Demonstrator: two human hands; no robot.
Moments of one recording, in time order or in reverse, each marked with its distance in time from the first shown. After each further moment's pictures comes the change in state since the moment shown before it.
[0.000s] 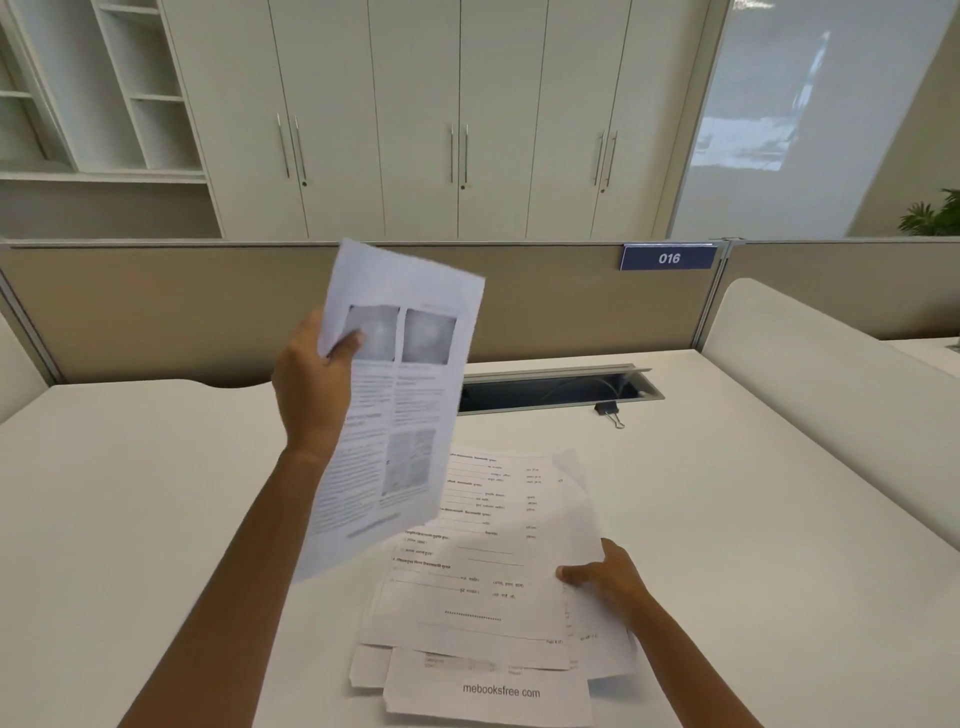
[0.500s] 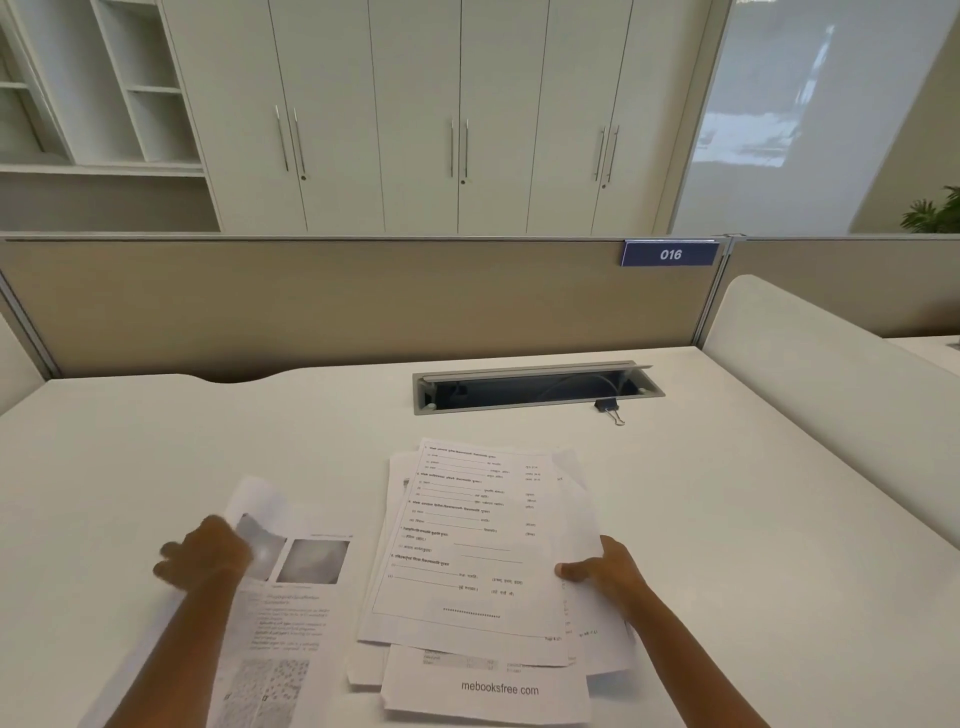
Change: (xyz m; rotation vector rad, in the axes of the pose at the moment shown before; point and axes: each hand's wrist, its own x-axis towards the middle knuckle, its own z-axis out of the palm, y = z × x) left_hand -0.071 -0.164 -0.051 0.928 -0.439 -0.811; right_hand 0.001 -0.004 -0.001 0.005 -0.016 0.024
